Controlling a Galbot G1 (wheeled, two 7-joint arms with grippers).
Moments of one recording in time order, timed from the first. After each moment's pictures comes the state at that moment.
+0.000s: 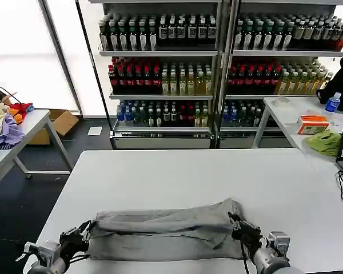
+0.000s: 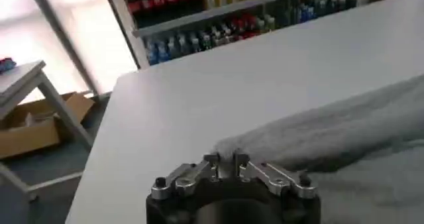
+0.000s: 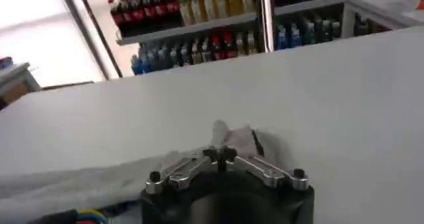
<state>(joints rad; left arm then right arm) 1.72 -1.05 -0.73 -2.20 -0.25 0.57 0.06 -1.60 1.13 0.50 2.27 0.63 -0.56 0.24</state>
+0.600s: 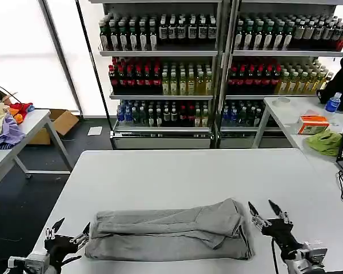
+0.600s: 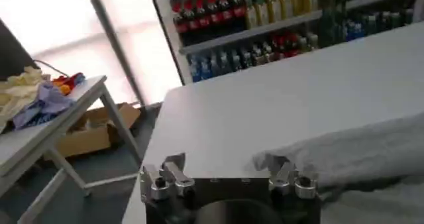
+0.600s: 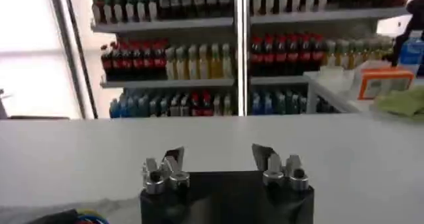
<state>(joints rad) 1.76 -1.21 -0.71 -2.26 -0.24 0.47 -0.12 -1.68 1.17 0.77 2.19 0.49 -0.24 -0.04</state>
